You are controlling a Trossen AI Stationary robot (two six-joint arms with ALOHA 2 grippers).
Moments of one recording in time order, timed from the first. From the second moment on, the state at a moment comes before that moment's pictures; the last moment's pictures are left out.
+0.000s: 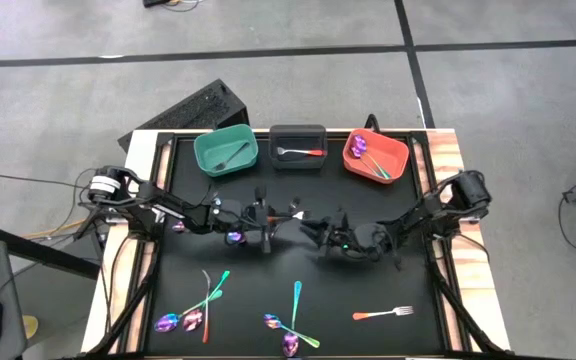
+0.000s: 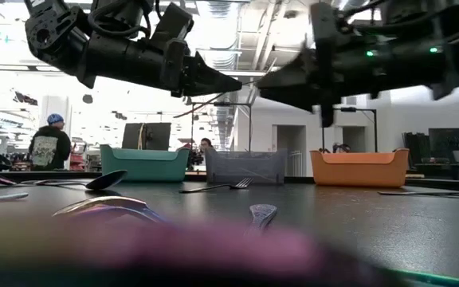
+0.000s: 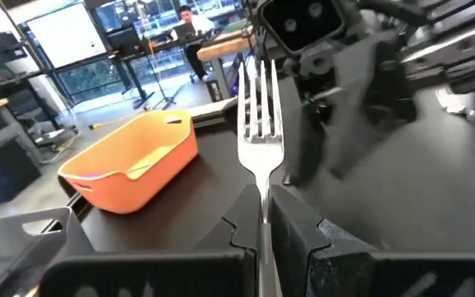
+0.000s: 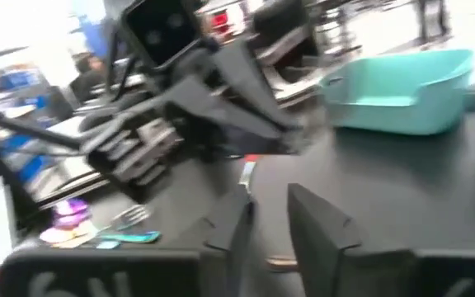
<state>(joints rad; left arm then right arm) -0.06 1.66 0.59 0.93 -0.22 0.24 0.27 1.77 0.53 1.20 0.57 0.35</state>
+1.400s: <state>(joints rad) -0.12 1.65 0.60 0.70 -0.56 0.11 0.32 1.81 0.58 1.15 1.20 0.14</state>
